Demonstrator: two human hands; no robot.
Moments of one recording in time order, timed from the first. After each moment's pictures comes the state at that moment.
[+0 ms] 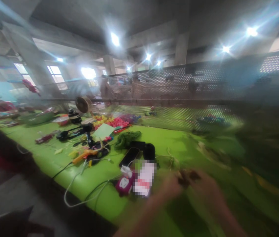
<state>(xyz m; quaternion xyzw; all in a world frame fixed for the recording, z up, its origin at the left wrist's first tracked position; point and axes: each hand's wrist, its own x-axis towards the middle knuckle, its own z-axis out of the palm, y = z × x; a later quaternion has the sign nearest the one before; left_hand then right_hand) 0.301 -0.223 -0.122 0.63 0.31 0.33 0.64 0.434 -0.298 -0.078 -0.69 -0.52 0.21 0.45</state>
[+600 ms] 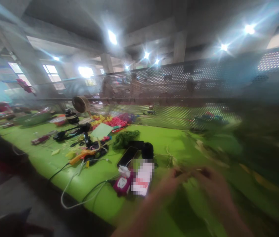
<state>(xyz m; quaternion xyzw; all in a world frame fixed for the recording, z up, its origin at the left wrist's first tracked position) 0.297 -0.230 -0.095 0.59 0.26 0.28 0.71 0.427 -0.309 -0.041 -0.72 -0.34 0.25 0.56</state>
